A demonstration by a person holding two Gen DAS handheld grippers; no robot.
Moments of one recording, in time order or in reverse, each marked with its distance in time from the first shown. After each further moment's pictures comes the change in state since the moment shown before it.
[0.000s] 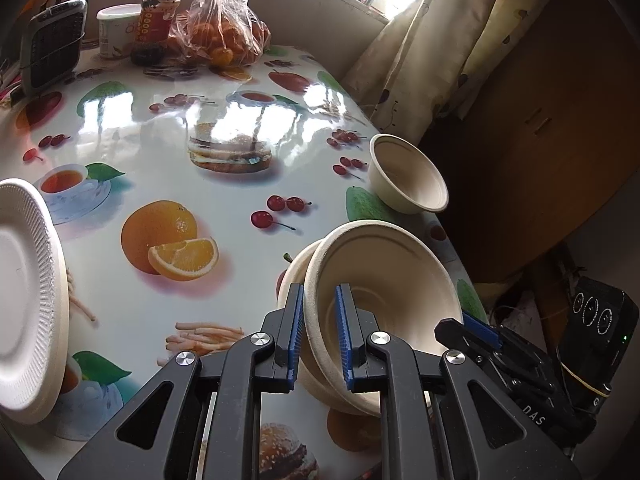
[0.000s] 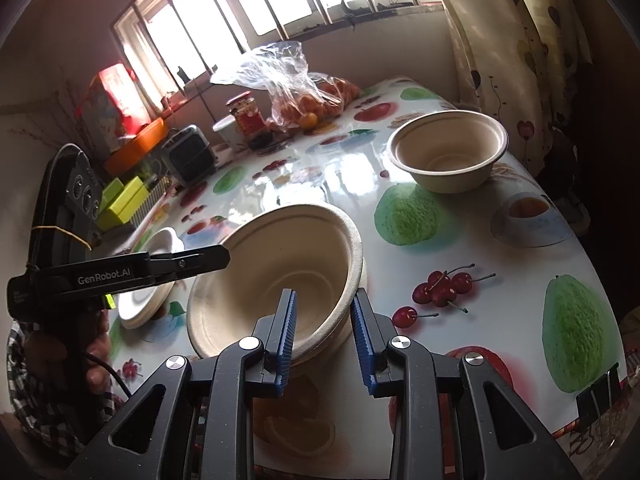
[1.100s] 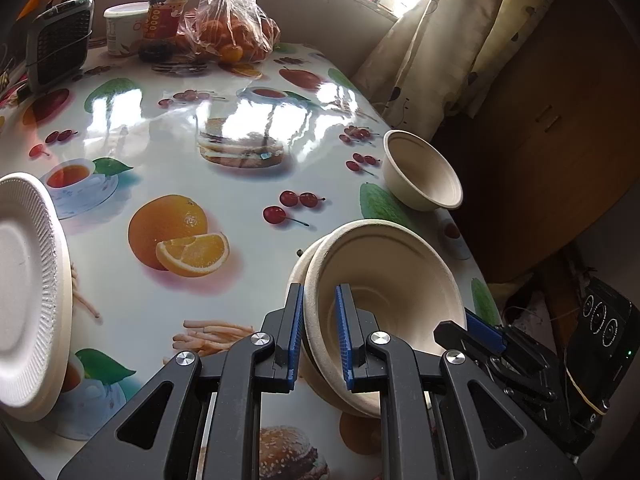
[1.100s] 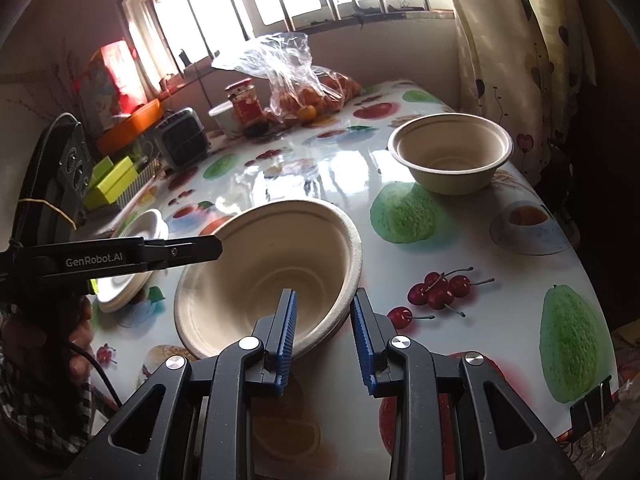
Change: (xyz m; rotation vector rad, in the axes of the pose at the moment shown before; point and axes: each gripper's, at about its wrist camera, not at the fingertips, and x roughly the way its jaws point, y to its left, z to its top) left arm 0.004 0.001 -0.003 -0.004 -0.003 0.037; right arm 0.009 0.011 -0.009 -0.078 0.001 -0.065
